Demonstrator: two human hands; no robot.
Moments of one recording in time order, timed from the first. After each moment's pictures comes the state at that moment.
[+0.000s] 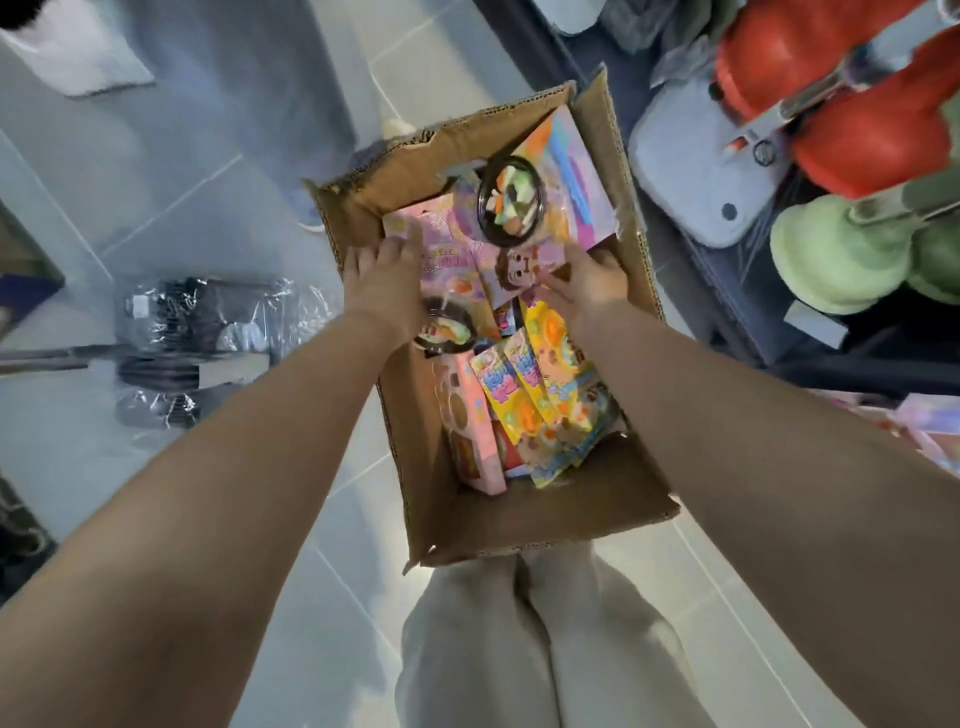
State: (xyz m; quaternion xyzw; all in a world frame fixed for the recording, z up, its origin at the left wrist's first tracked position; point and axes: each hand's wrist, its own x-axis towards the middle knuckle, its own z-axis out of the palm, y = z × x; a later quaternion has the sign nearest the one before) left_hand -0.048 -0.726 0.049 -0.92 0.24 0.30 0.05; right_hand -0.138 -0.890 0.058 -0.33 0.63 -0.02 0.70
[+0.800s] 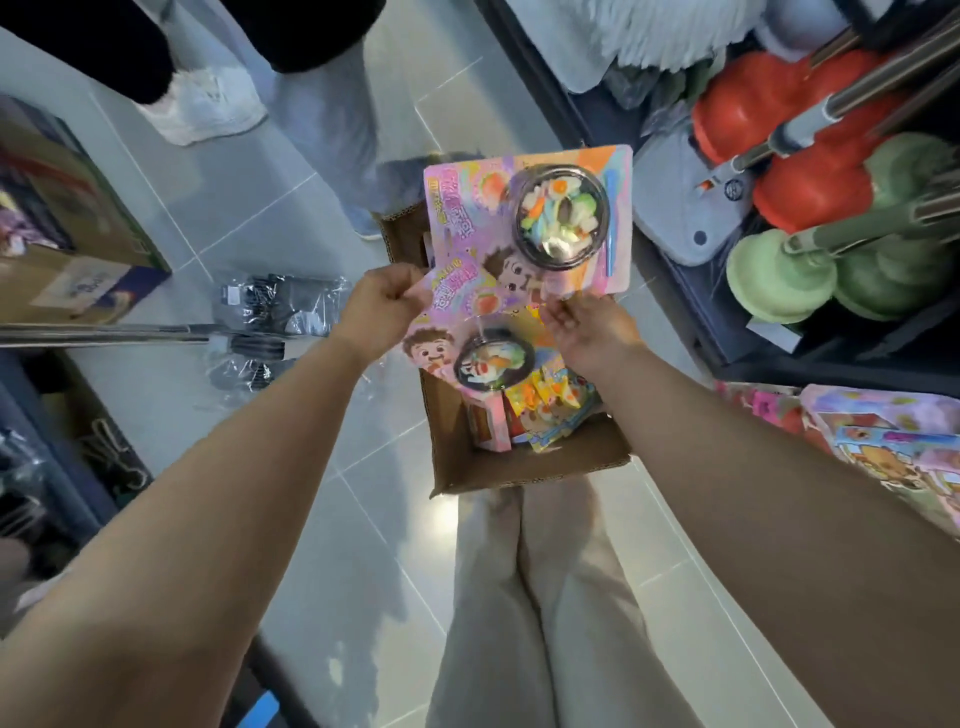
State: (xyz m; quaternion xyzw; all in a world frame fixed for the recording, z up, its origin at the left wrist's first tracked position) left_hand -0.064 -0.697 0.221 -0.83 0.04 0.40 -0.38; right_hand -0.173 -0.879 0.197 -0.13 0.60 -0.03 0.79
